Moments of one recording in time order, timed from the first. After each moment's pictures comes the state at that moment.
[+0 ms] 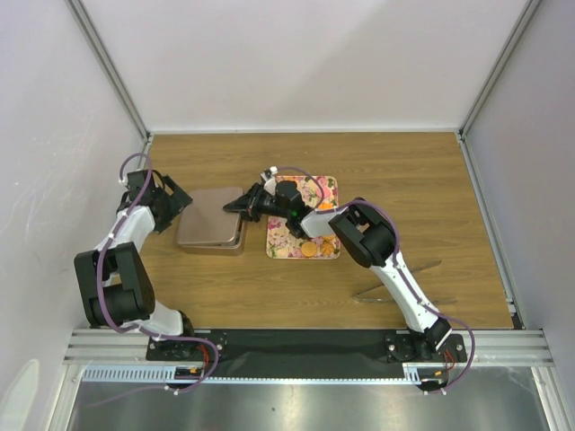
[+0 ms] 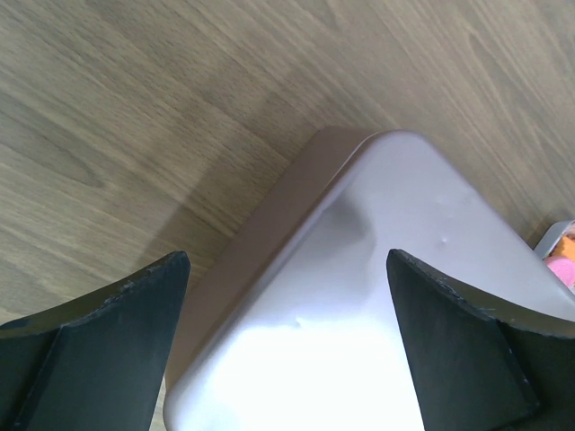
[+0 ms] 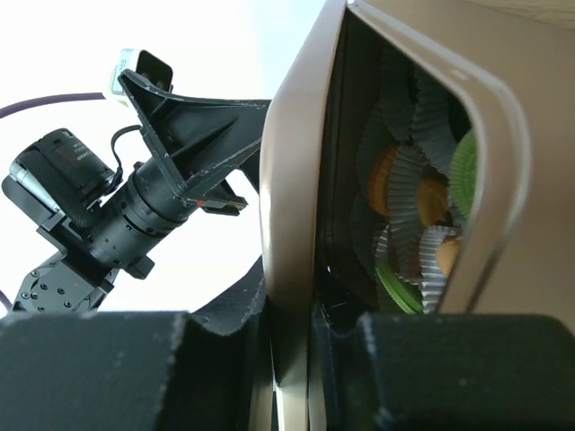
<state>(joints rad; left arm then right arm) 0.24 1.49 0.93 -0.30 0.06 -0.58 0.78 2.48 1.59 0.86 -0.52 1.51</state>
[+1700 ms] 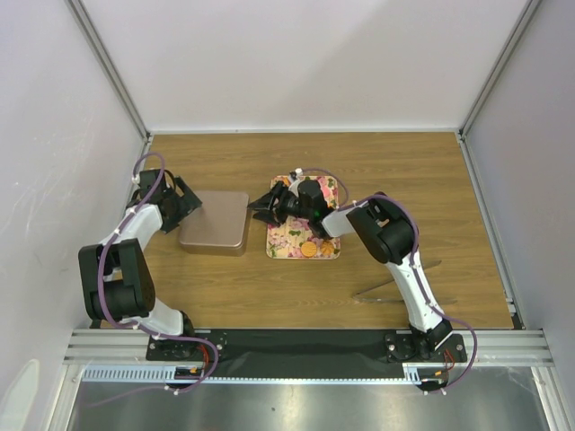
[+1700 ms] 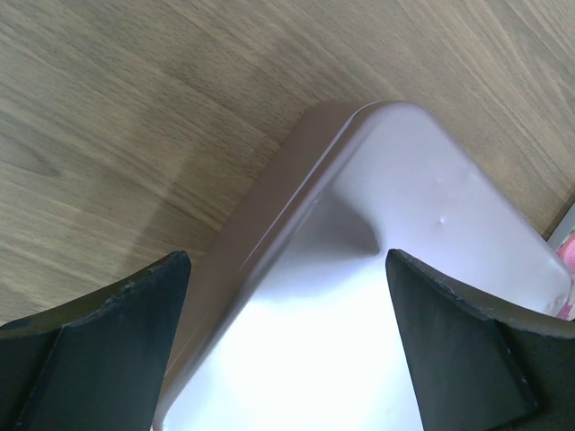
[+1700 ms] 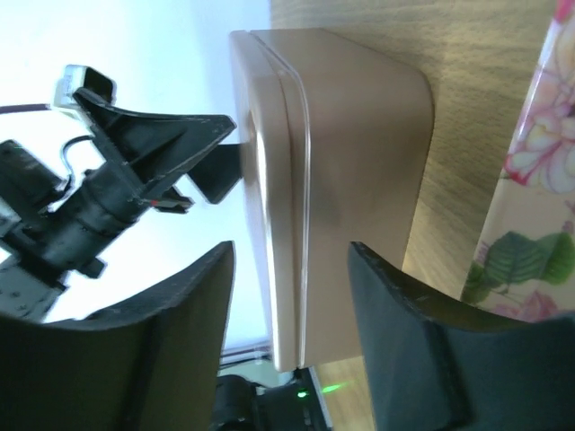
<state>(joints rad) 0.17 1.52 0.93 -0.31 0.03 -0.55 0.68 2.33 1.32 0.82 -0.52 1.38</state>
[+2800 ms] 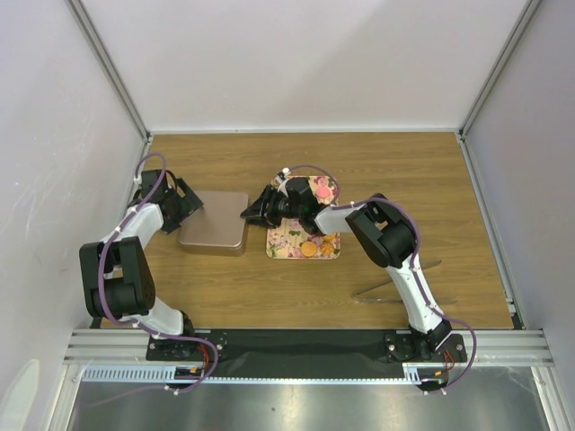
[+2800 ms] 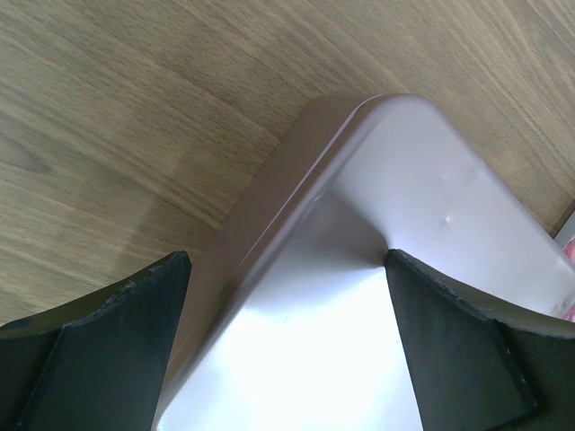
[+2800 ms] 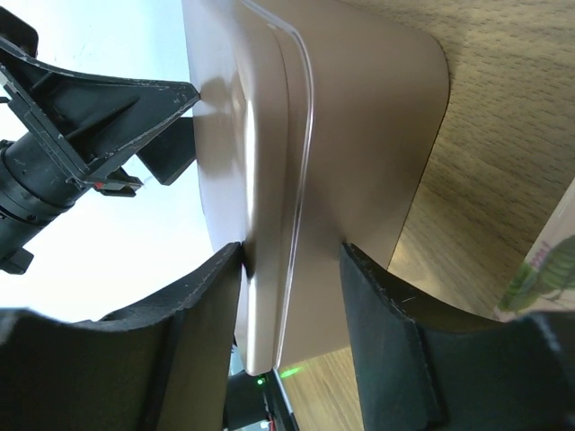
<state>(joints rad) 0.16 1.54 0.93 -0.32 0.03 -0.55 0.73 2.31 1.41 0.56 -0.51 1.18</state>
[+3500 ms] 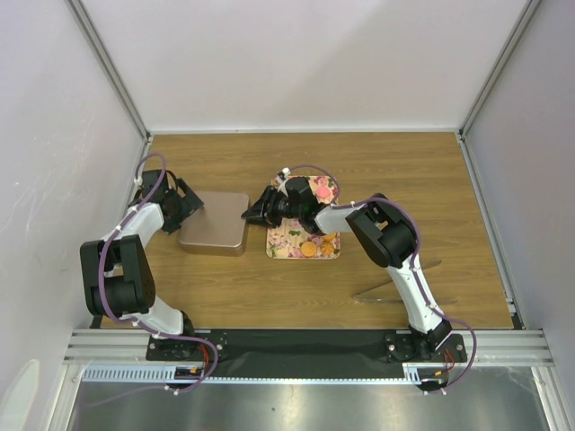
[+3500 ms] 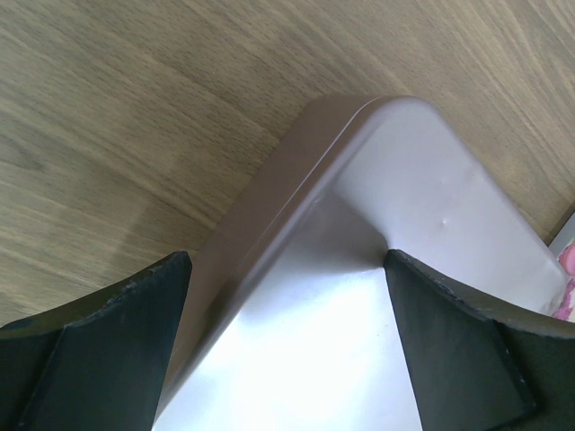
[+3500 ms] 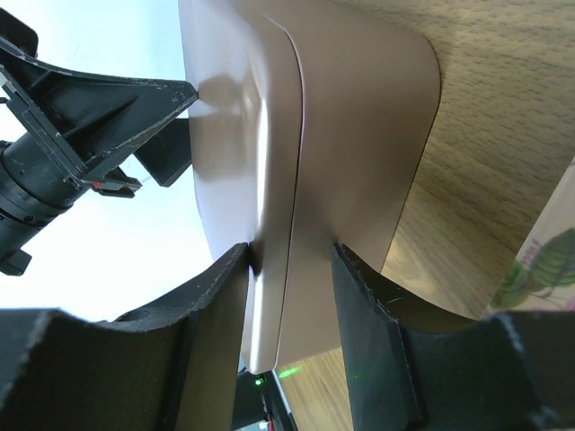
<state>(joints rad) 0.16 1.55 0.93 -0.31 0.03 -0.57 0.73 2.31 1.41 0.54 -0.50 1.17</state>
